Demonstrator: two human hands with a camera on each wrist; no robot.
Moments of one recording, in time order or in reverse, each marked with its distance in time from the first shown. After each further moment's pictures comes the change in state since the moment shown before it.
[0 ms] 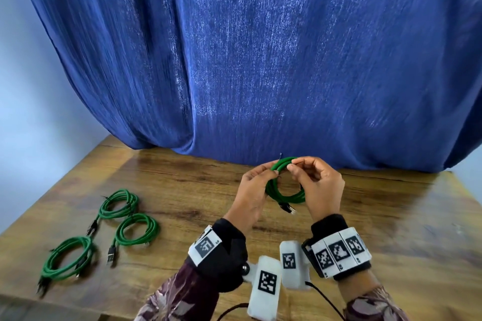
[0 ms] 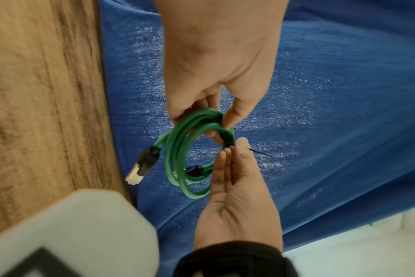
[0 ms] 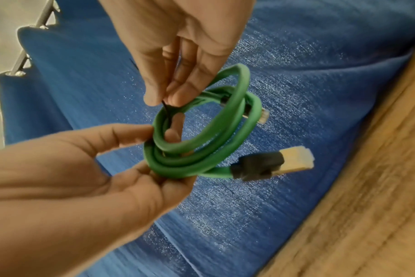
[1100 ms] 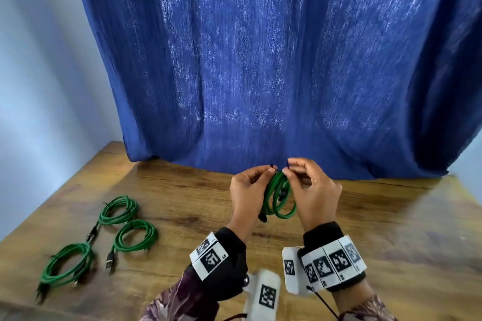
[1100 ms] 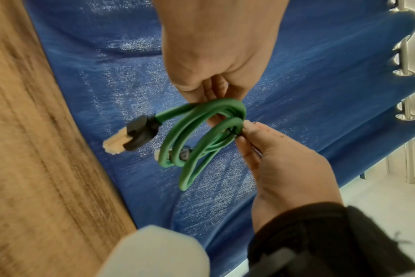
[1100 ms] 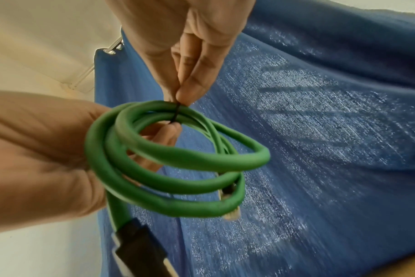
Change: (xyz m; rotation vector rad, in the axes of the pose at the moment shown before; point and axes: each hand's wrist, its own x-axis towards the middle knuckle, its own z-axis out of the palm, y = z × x) left_hand -0.004 -0.004 0.006 0.253 0.293 0.258; right_hand -0.004 -0.007 0.002 -0.228 0.088 -0.305
